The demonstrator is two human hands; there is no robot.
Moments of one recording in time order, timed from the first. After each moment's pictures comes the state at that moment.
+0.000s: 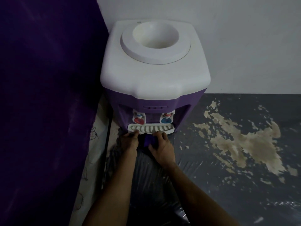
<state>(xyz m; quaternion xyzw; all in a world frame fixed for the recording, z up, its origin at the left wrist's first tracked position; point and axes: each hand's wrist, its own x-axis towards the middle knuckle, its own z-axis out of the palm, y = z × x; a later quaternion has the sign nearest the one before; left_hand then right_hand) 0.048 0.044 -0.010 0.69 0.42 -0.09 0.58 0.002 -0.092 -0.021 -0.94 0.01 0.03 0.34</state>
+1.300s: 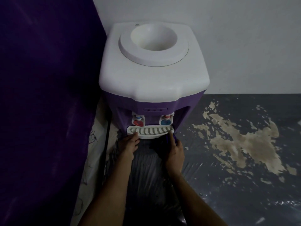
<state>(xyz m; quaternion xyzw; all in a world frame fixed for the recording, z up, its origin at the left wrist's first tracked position) 0.043 0.053 -0.003 0.58 0.39 -0.16 0.70 -0.018 -0.114 -0.027 -0.94 0.14 -0.03 0.30</state>
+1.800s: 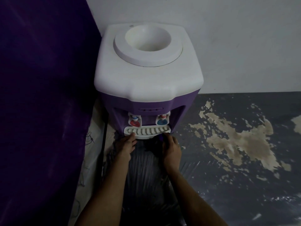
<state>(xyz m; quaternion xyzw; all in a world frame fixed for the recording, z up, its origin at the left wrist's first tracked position) 0.044 0.053 -0.003 0.58 0.37 -0.18 0.70 -0.010 -0.113 -0.023 -0.91 0.14 -0.09 0.38</state>
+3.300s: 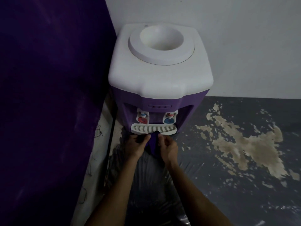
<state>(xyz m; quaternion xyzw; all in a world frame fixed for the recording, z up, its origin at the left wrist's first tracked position) 0.011 0.048 0.007 0.81 0.22 -0.11 0.53 -0.002 -0.090 -0.014 -0.77 0.20 0.02 0.60</state>
